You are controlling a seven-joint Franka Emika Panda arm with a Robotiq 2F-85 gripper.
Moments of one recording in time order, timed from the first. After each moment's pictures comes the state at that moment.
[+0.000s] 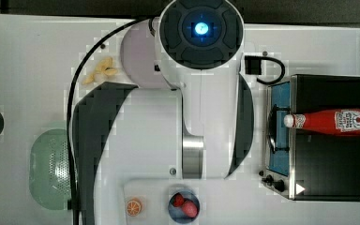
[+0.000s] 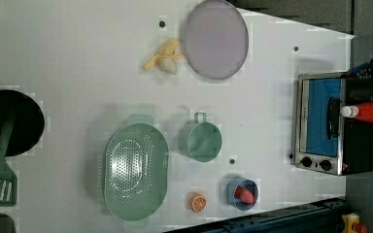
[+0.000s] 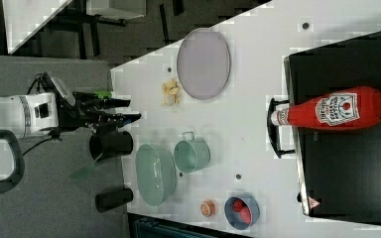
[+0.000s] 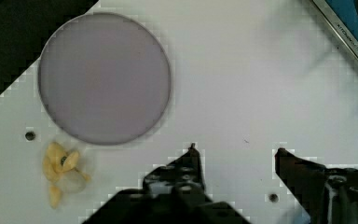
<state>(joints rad) 0.02 0.02 -0.02 -1.75 -0.02 0.18 -0.02</state>
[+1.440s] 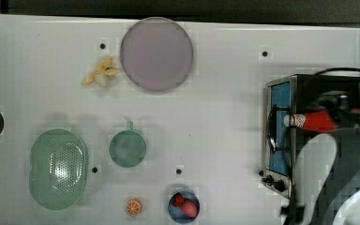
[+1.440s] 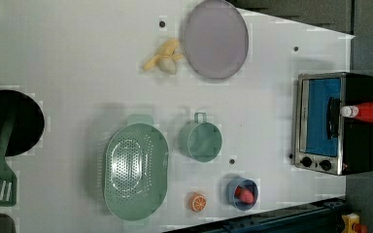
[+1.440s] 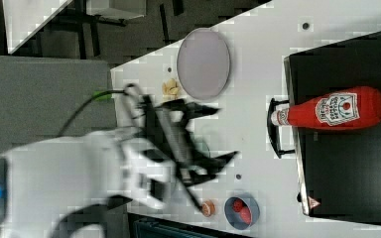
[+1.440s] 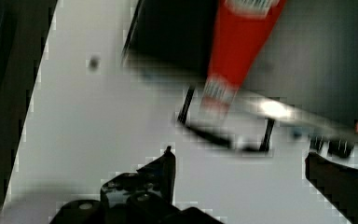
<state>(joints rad) -0.03 -0.03 -0.51 -1.87 -0.01 0.36 -0.02</state>
